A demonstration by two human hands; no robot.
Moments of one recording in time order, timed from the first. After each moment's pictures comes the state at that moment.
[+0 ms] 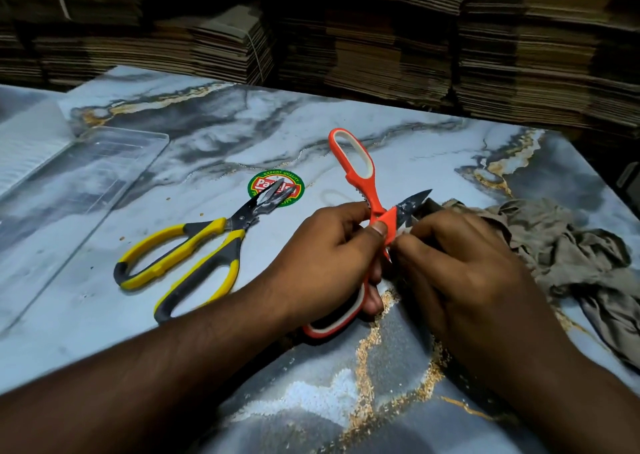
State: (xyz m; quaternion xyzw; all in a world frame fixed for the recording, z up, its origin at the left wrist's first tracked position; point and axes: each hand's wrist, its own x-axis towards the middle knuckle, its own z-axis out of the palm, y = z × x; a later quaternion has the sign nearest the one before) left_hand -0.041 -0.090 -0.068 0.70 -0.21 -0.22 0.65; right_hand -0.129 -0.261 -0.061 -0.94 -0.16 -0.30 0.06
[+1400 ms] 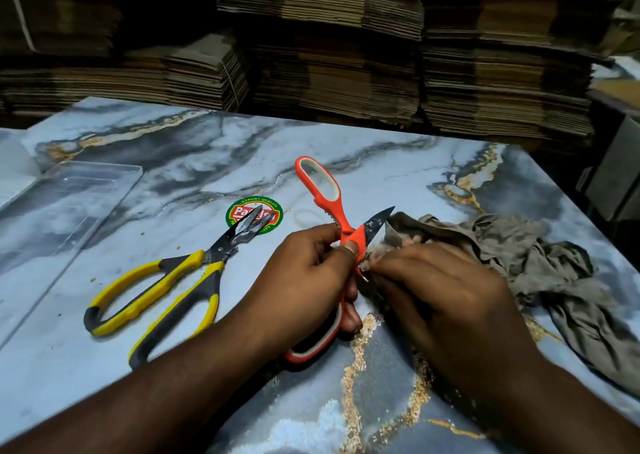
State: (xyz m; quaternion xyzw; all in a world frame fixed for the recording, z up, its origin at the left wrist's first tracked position) left_hand -0.034 -0.090 -0.067 0.68 -0.18 -0.24 0.67; right_hand -0.124 -0.265 -0.065 -0.92 -0.15 -0.33 0.15
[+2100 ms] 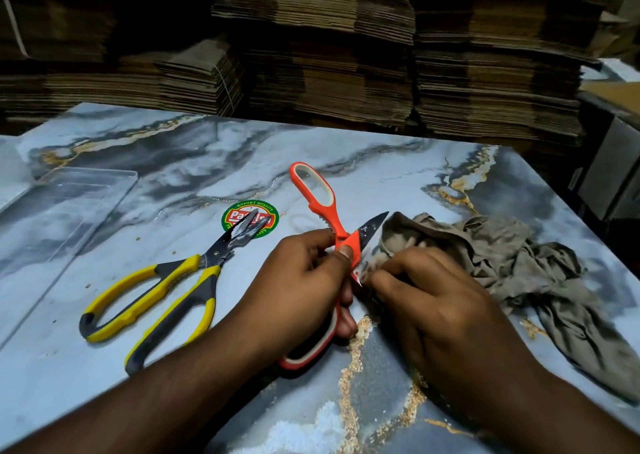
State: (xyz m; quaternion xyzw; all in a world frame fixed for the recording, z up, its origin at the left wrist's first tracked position) left_hand -0.037 -0.090 -0.065 0.69 -0.19 -0.23 0.66; right_hand -0.134 -0.261 -0.064 -0.94 -0.15 -0.28 0.09
